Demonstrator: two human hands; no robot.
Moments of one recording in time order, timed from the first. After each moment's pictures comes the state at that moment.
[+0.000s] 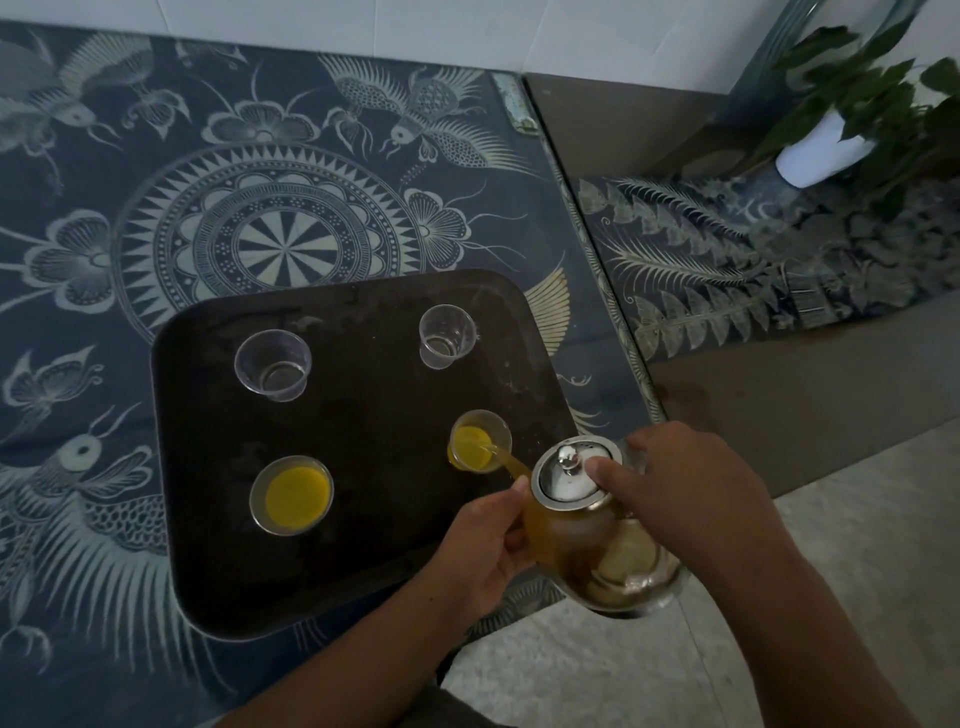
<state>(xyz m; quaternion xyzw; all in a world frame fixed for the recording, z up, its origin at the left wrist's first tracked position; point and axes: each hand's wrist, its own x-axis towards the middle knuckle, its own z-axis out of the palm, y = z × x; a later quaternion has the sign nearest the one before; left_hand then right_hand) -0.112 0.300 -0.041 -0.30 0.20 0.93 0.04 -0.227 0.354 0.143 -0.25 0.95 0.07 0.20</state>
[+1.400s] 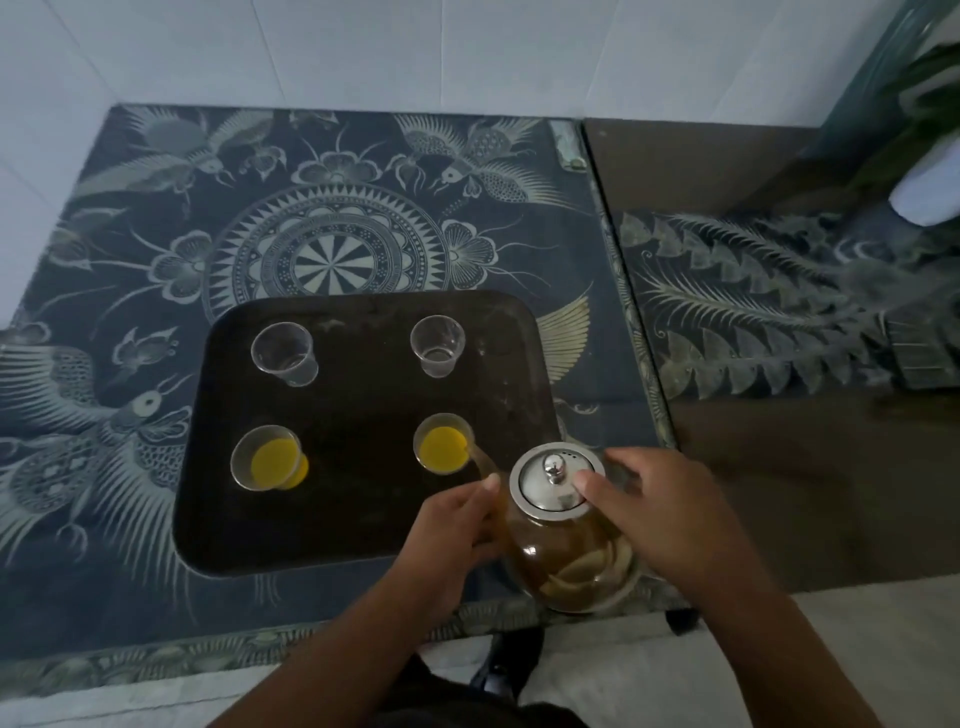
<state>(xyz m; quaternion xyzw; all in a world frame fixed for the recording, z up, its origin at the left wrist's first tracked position) -0.141 0.335 0.001 -0.45 0.32 0.83 -0.11 -0.310 0.421 0.105 -0.38 0.87 -0.17 0.26</state>
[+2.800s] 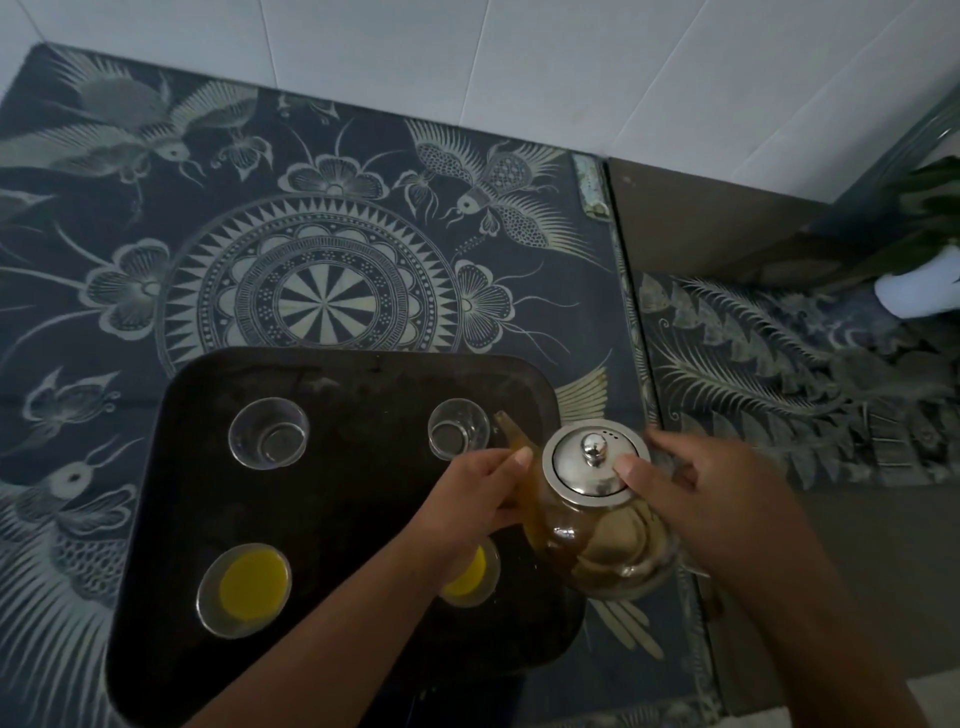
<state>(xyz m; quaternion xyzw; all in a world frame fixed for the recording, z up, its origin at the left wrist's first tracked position) -0.197 0.188 0.000 -0.32 0.33 0.88 -0.11 -0.345 0.285 0.149 -0.38 0.90 -0.12 0.19</state>
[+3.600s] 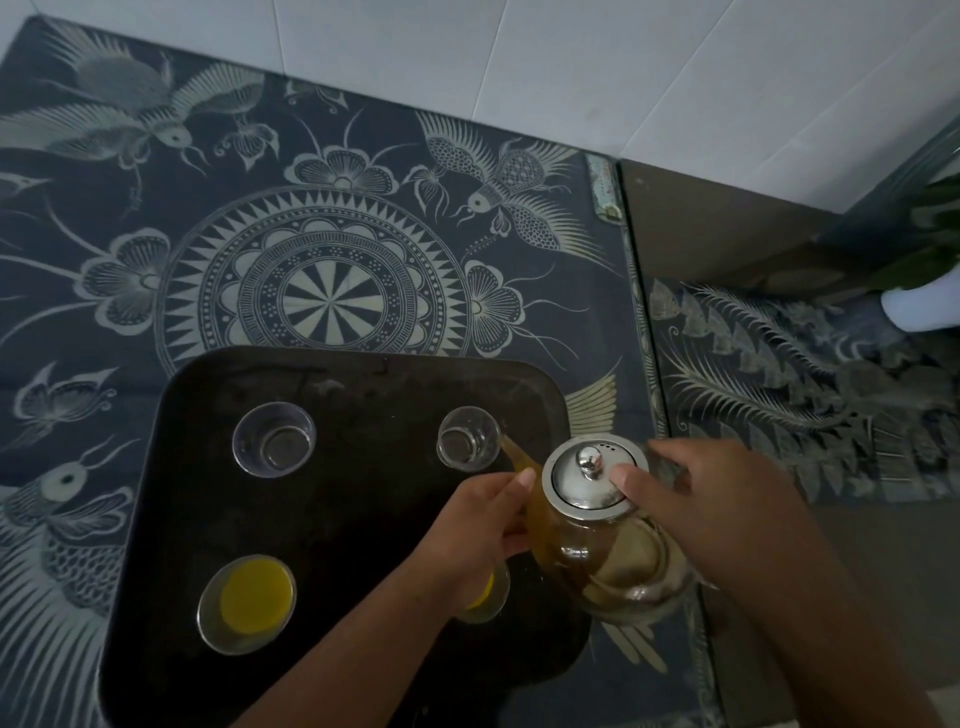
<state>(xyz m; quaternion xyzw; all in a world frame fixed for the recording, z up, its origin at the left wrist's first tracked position) -0.194 0.195 -0.018 -0.31 0.26 0.91 -0.10 -0.341 0.262 0.145 -0.41 0.90 -0.05 0.17</state>
